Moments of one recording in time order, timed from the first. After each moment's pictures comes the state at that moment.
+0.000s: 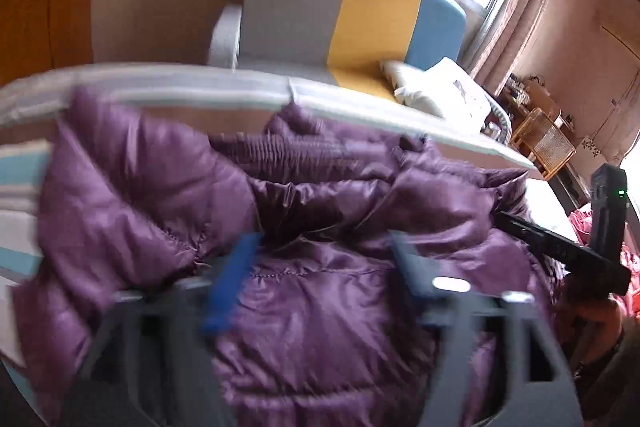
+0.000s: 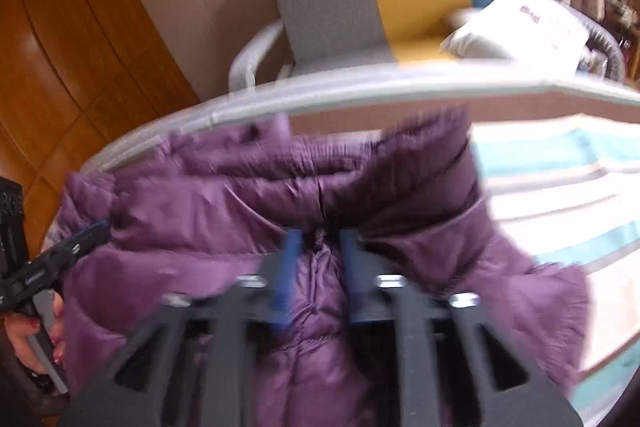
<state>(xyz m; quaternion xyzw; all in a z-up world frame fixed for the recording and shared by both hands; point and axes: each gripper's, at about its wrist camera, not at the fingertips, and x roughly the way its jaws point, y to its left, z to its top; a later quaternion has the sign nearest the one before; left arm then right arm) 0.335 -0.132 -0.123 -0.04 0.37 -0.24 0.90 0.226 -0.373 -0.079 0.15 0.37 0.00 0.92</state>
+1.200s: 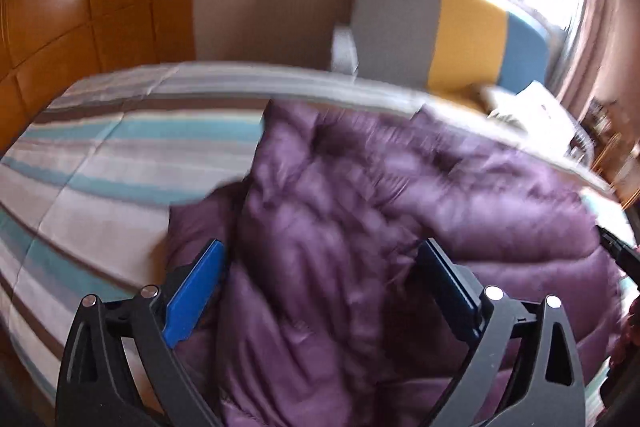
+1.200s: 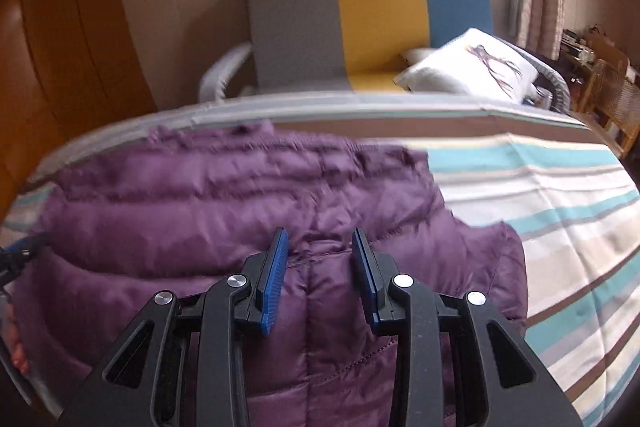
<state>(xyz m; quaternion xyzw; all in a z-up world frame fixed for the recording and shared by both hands) 0.290 -0.063 -0.143 -0.03 0.38 -0.05 0.92 0.181 -0.341 -0.086 0.08 0.37 -0.10 0.92</state>
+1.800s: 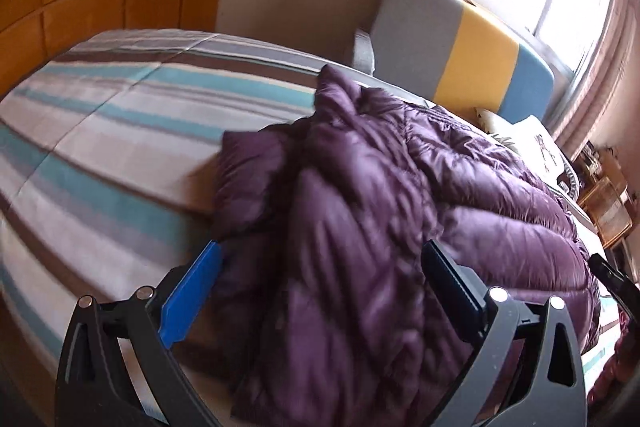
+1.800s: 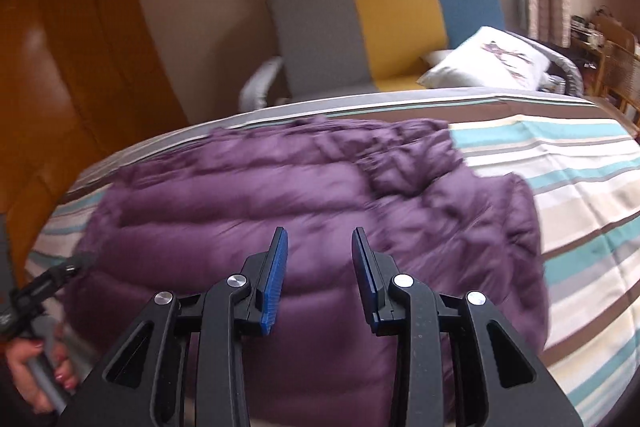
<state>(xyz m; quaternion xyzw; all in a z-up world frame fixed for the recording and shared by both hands) 0.232 -0.017 -0.154 -0.12 0.37 -0.05 0.92 0.111 -0.304 -0.062 0.13 0.32 -0.03 0.94</state>
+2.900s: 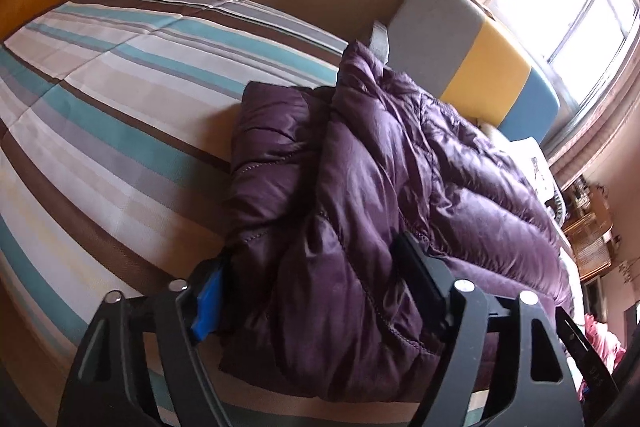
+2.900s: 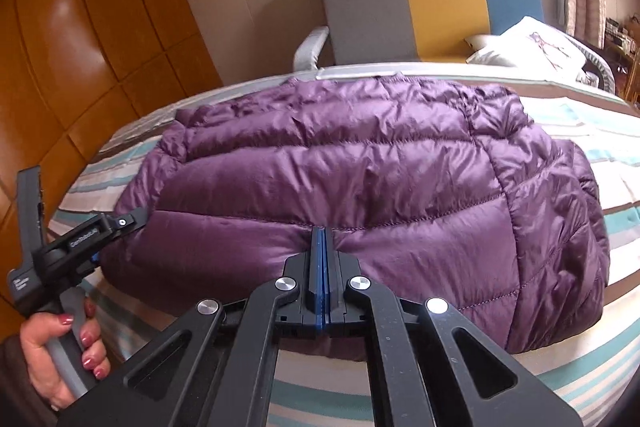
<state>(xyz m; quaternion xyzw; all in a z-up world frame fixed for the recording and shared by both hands) 0.223 -0.011 -0.171 -0.20 0.39 -0.05 0.90 0.103 -0.236 -0.077 0.11 0.37 0.01 0.92</state>
